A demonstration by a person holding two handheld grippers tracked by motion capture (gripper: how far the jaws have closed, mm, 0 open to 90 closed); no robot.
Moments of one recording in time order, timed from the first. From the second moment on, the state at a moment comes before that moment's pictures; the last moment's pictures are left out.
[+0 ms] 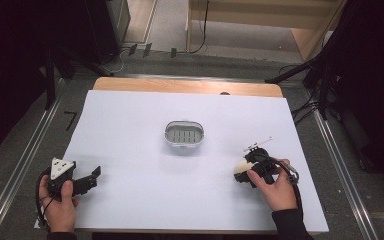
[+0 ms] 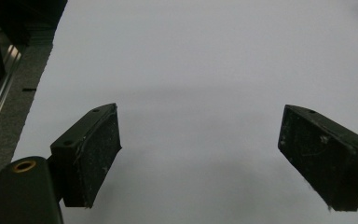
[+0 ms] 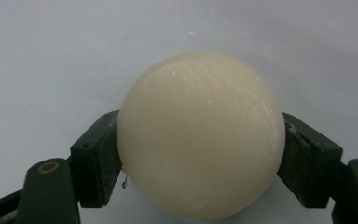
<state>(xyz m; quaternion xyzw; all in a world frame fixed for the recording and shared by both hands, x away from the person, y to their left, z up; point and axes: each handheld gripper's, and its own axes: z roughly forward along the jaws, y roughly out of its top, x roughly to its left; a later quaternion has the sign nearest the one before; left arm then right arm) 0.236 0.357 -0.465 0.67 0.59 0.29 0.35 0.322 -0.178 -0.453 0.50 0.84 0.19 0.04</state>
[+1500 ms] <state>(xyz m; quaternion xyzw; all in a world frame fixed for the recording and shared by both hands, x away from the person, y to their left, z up) 0.235 0.358 -0.465 0.67 0.59 0.29 0.35 0.344 -0.141 -0.420 0.47 0.86 0.19 0.03</state>
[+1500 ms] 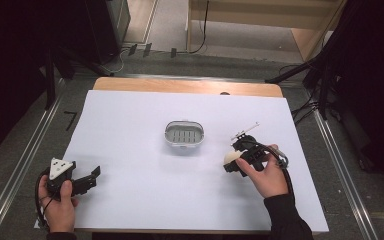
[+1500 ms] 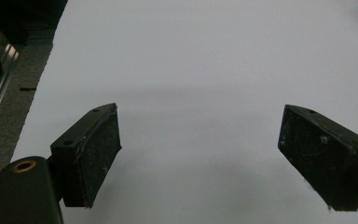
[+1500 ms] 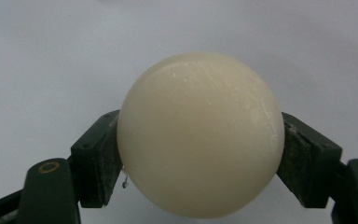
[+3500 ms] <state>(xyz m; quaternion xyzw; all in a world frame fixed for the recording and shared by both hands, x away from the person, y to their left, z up) 0.236 0.359 -0.465 0.67 0.59 0.28 0.35 0.378 -0.075 -0.384 0.43 0.88 0.21 0.03</state>
